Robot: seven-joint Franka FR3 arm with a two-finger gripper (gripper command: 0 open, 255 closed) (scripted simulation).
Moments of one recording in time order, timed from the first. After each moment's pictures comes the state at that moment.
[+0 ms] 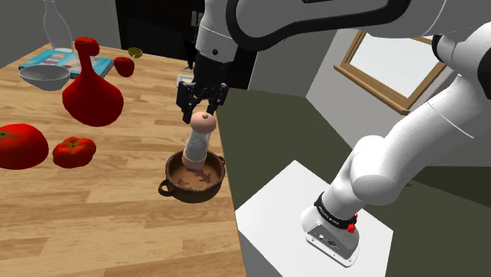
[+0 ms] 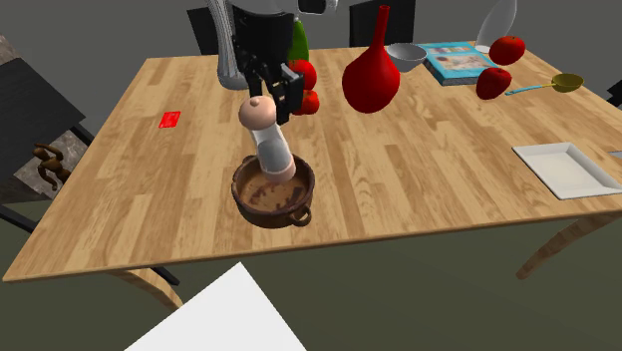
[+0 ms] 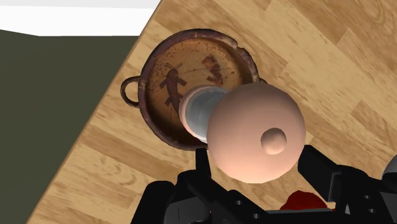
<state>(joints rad) 0.21 -0.24 0.32 -2.19 0.22 2.03 0.44</state>
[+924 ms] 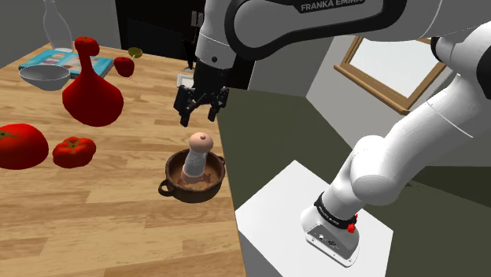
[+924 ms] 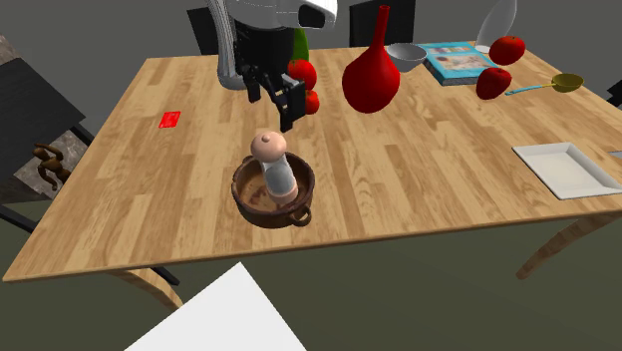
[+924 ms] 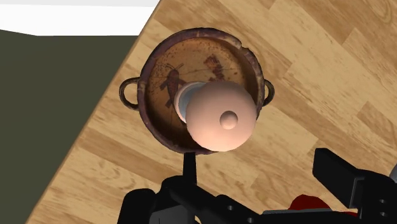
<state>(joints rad) 0.21 -0.23 0.32 -2.22 0.22 2.07 0.43</state>
